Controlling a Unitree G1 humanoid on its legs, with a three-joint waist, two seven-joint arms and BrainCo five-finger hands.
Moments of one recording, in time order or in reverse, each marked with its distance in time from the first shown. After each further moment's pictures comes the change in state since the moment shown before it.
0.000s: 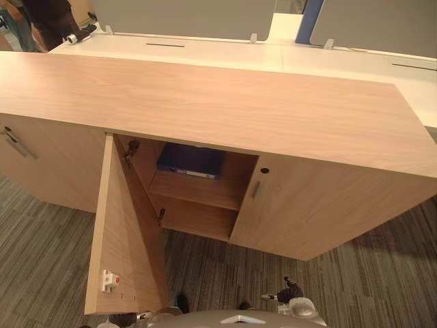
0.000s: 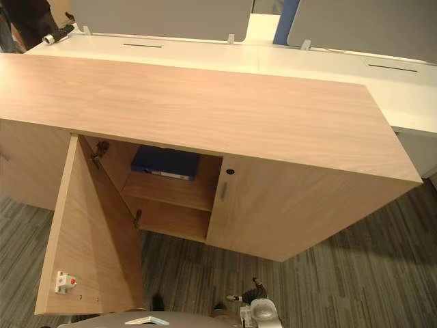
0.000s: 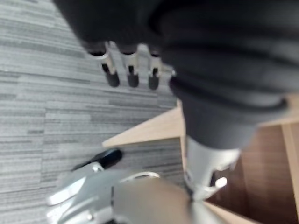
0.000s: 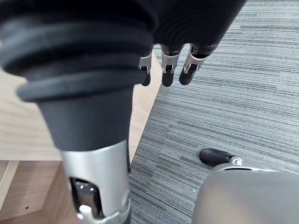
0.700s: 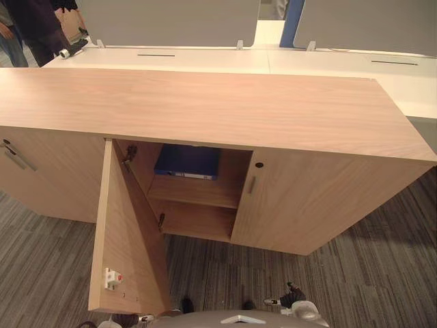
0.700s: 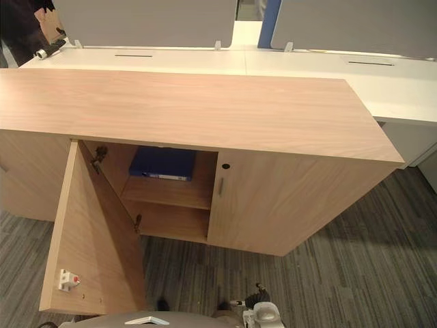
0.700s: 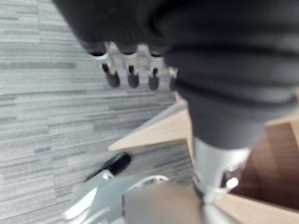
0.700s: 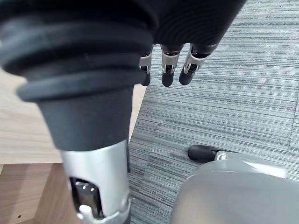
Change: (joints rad) left arm -0.051 -0.011 -0.026 0.124 0.032 -0.011 -0.002; right arm -0.019 -0.017 0.001 0.051 0.001 0.017 0.000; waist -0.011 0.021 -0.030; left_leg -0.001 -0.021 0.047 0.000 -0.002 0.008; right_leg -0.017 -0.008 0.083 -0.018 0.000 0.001
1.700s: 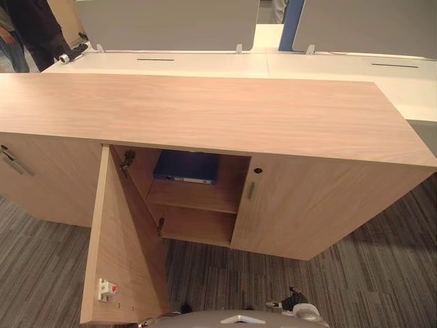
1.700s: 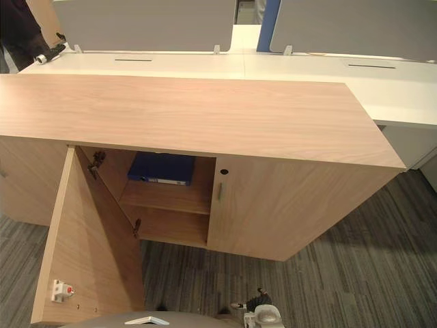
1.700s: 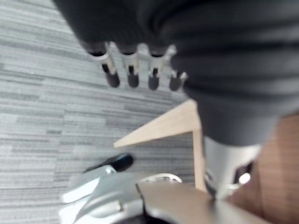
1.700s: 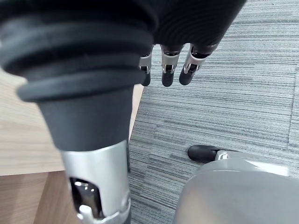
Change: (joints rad) left arm 0.018 -0.093 0.202 0.061 0.037 0.012 0.022; right arm -0.009 0.002 -0.039 0.036 0.002 0.004 0.000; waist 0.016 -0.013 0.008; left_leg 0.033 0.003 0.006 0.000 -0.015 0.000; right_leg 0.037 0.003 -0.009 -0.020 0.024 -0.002
